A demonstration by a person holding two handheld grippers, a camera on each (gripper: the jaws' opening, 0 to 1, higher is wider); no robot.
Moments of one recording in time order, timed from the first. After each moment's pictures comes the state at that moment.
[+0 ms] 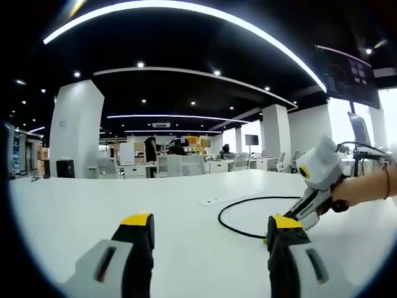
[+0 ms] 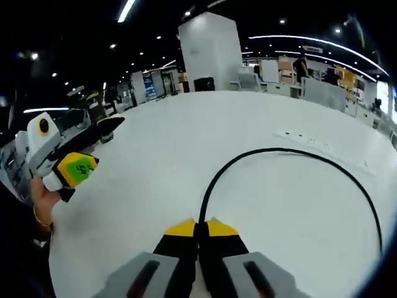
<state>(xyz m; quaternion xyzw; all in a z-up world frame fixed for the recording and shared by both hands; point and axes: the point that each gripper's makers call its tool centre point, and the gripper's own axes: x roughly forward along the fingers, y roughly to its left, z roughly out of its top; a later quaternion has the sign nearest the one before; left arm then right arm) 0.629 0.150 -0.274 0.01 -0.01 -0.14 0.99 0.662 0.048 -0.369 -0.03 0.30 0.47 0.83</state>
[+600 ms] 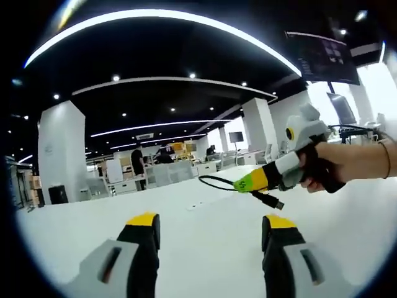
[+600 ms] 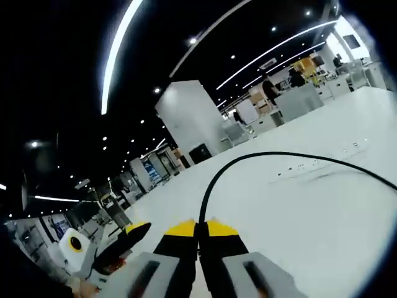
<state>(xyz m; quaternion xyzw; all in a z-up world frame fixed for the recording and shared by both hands) 0.625 0.100 -0.277 0.12 -0.04 -0.19 0.97 0.688 0.035 -0.261 0.23 0.16 0.44 0.86</state>
